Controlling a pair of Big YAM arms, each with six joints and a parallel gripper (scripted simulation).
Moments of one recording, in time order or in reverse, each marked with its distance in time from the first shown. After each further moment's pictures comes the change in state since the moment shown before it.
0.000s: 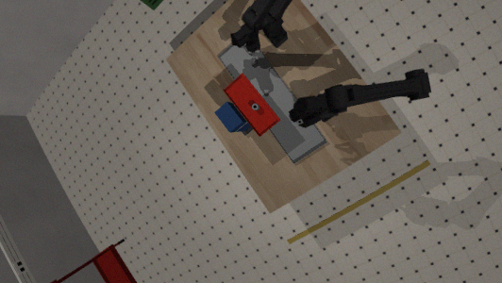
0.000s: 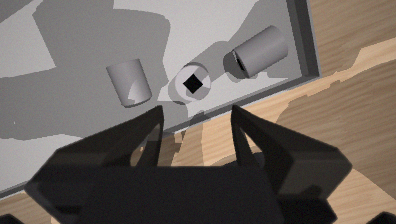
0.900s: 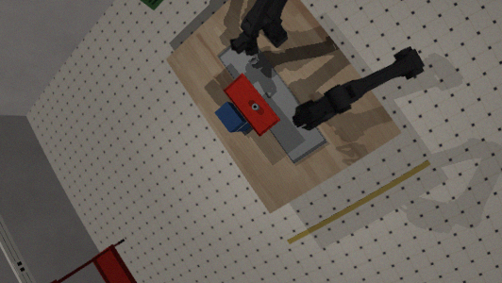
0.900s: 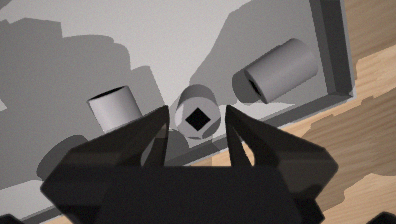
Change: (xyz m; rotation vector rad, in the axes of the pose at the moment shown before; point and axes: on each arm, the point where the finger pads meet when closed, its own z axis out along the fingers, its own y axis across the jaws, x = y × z) left arm 0.008 0.015 0.001 -0.011 0.016 -0.093; right arm -0.005 0.004 0.044 0.033 0.024 0.040
